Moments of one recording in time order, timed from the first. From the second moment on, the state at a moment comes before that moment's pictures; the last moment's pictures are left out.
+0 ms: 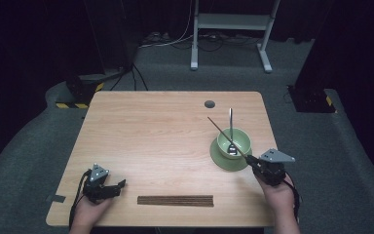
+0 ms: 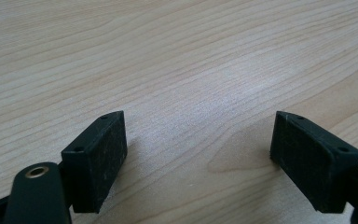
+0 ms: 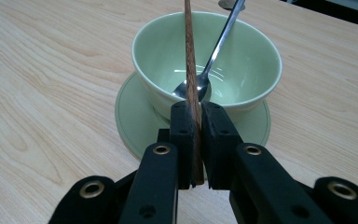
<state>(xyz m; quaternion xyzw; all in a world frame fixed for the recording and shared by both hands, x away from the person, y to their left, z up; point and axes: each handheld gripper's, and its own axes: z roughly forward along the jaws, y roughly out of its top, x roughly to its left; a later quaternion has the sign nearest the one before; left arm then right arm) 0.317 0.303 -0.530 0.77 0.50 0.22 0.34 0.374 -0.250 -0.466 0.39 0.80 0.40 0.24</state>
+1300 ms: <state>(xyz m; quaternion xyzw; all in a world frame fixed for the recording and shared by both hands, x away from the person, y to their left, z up) 0.316 0.302 -0.530 0.77 0.50 0.22 0.34 0.321 -0.137 -0.498 0.29 0.84 0.43 0.15</state>
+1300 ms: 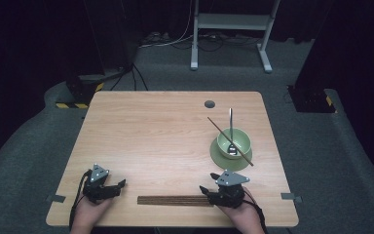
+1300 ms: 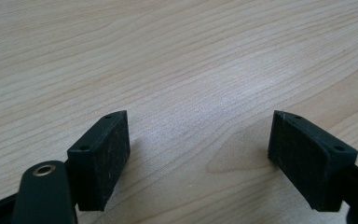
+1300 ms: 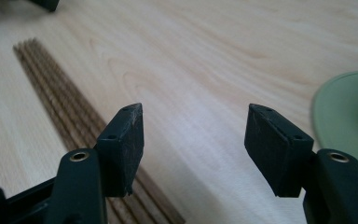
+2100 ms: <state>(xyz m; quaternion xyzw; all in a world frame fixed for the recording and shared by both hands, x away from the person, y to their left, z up) 0.316 0.303 -0.530 0.77 0.50 0.22 0.34 0.323 -0.123 -0.520 0.28 0.87 0.39 0.11</state>
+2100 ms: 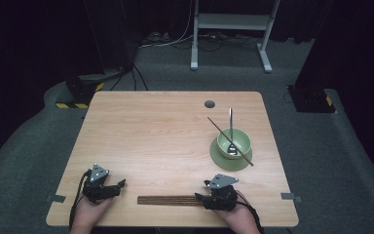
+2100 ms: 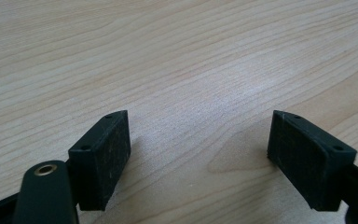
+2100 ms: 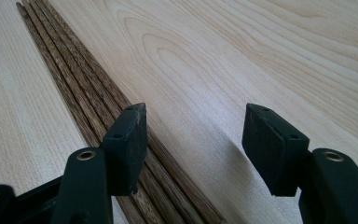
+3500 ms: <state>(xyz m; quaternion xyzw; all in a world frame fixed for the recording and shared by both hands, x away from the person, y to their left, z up) 0.315 0.302 -0.530 0.77 0.50 0.22 0.34 0.336 -0.139 -0.522 0.30 0.87 0.37 0.14</state>
